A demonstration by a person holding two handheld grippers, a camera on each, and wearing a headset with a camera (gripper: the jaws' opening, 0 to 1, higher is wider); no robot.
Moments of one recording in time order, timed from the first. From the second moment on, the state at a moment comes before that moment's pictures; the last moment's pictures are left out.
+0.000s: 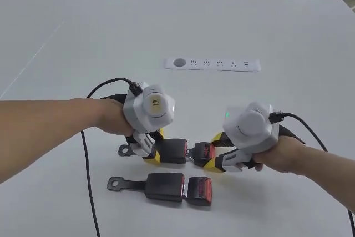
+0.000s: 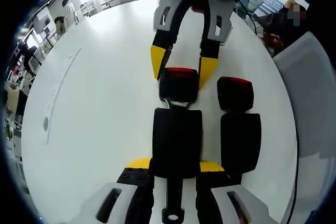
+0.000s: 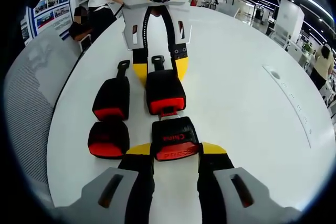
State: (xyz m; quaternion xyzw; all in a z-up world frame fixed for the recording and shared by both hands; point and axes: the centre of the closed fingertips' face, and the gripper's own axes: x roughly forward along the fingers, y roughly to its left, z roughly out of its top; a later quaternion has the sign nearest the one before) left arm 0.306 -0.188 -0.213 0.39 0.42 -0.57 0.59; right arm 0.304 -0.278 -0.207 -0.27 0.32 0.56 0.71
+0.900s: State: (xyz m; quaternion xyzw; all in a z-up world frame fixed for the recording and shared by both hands) left arm 0.303 -0.190 -0.212 0.41 0.42 -0.58 0.57; right arm 0.303 -0.270 -0.208 -0.29 0.31 0.58 0.70
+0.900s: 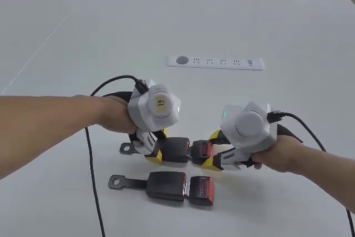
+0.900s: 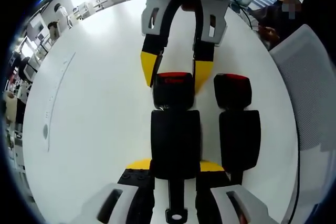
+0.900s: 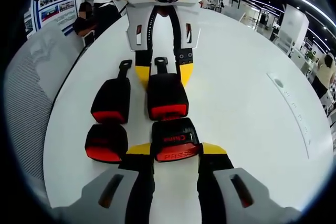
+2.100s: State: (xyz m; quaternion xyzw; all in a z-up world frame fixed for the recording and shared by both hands) left arm 0.304 -0.191 -0.213 0.41 0.43 -0.56 0.57; right arm 0.305 -0.289 -0.209 -0.31 0.32 0.57 0.69
